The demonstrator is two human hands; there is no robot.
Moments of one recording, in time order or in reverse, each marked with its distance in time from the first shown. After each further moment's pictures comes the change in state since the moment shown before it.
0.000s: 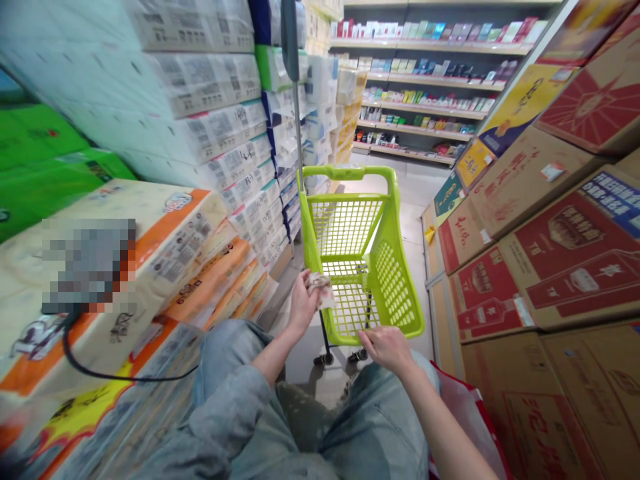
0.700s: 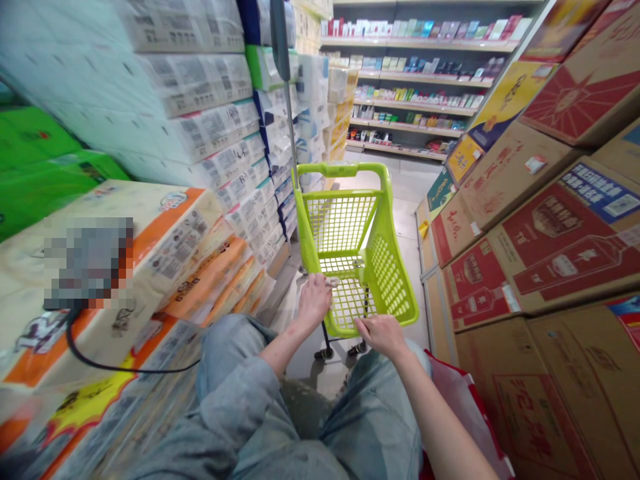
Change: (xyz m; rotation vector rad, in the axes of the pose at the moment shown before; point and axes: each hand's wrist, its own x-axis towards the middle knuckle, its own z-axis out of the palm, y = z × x) left_hand -0.013 0.031 0.020 0.756 -0.277 0.119; right_hand 0.001 0.001 0.004 -0.097 0.041 0.067
